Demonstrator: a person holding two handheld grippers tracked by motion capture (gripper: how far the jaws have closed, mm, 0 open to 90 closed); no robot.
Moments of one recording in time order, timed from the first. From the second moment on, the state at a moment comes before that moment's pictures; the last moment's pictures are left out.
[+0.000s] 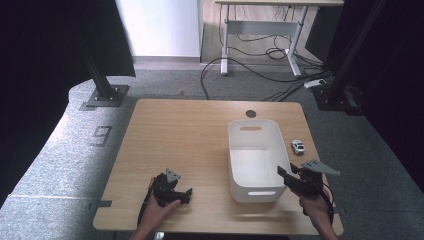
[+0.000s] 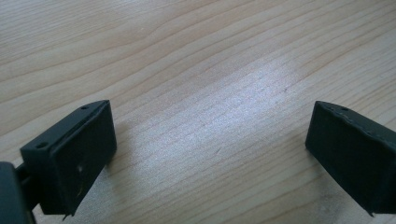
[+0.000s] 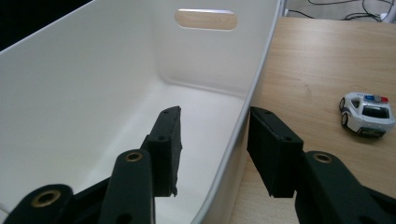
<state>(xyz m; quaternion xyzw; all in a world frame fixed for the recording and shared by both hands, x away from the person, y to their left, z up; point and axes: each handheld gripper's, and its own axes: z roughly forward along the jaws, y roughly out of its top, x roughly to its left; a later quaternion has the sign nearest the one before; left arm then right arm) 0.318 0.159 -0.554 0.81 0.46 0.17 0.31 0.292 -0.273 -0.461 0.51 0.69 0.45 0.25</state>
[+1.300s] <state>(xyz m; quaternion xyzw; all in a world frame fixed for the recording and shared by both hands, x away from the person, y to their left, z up) 0.318 0.159 -0.554 0.81 0.46 0.17 0.31 0.292 -0.217 -0.459 0.52 0.69 0.43 0.27</state>
